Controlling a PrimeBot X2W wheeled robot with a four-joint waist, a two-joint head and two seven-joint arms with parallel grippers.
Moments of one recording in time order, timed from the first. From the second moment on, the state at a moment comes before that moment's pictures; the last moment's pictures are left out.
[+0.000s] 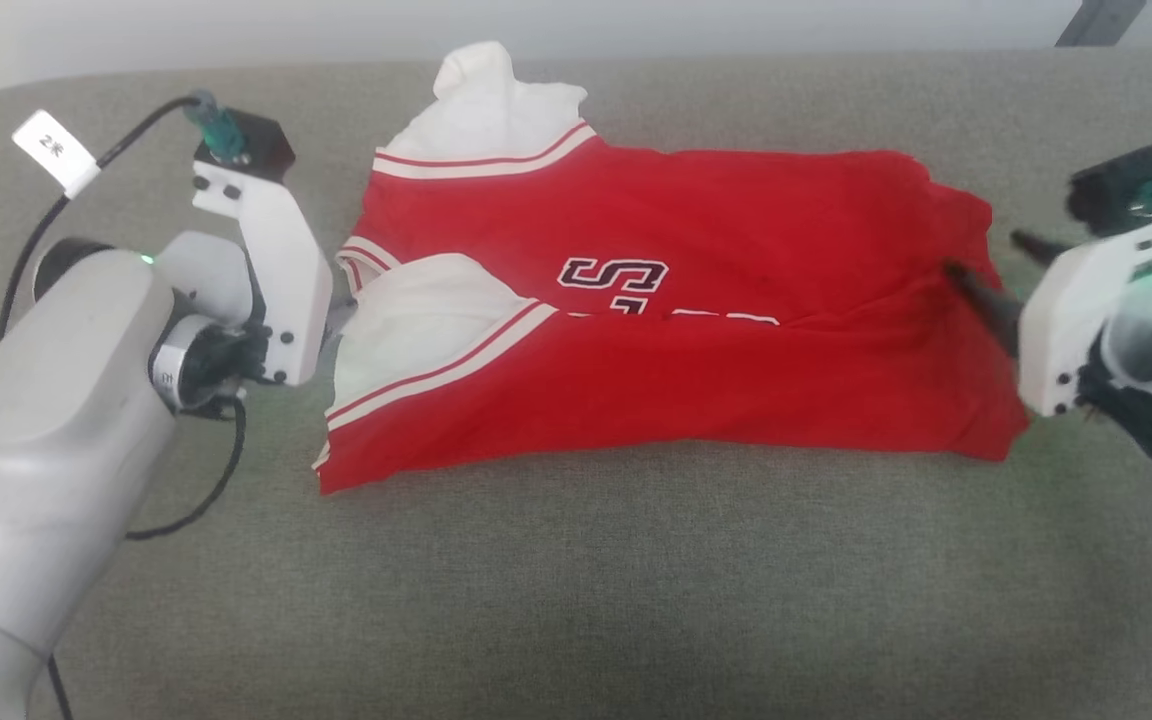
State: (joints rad) left arm -1.00 0.50 -0.78 0.65 -0.89 -0.03 0.70; right arm -0.77 -0.56 0.59 0.55 0.74 0.13 0.31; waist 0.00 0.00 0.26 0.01
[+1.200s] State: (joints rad) left arm -0.72 0.64 -0.71 0.40 -1.06 0.21 0.88; right arm -0.23 -0.17 -0.17 -0.02 0.22 0.13 0.08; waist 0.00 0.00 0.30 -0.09
